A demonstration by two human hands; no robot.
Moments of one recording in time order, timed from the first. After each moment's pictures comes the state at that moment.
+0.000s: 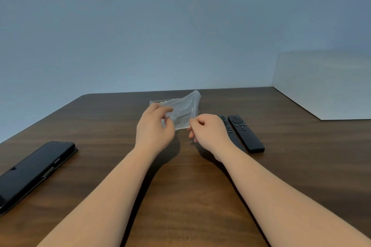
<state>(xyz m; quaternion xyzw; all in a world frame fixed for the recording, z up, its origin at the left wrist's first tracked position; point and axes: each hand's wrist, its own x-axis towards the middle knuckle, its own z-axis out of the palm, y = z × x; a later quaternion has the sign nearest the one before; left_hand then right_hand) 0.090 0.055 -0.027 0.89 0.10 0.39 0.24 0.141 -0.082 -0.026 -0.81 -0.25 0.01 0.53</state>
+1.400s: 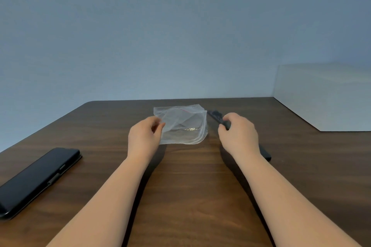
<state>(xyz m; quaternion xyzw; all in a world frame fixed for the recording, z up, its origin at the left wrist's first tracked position) 0.087 0.081 -0.031 0.86 0.16 0.41 0.25 0.151 -0.123 -0.013 -0.90 -0.15 -0.19 0.35</state>
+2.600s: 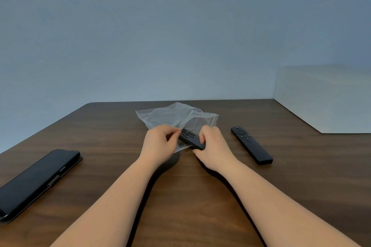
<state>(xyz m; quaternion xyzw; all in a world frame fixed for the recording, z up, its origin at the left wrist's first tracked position) 0.090 0.059 -0.035 0.89 0.09 0.34 0.30 0.146 -0.086 -0.039 -0.88 -0.32 -0.06 0.35</state>
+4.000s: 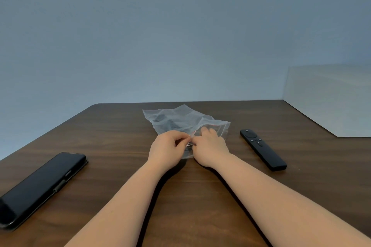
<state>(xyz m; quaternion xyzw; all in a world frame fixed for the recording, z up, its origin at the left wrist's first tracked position) 0.094 0.064 -0.037 0.91 0.08 0.26 0.32 0.171 -0.045 -0.044 -0.93 -0.35 -0.04 0.11</state>
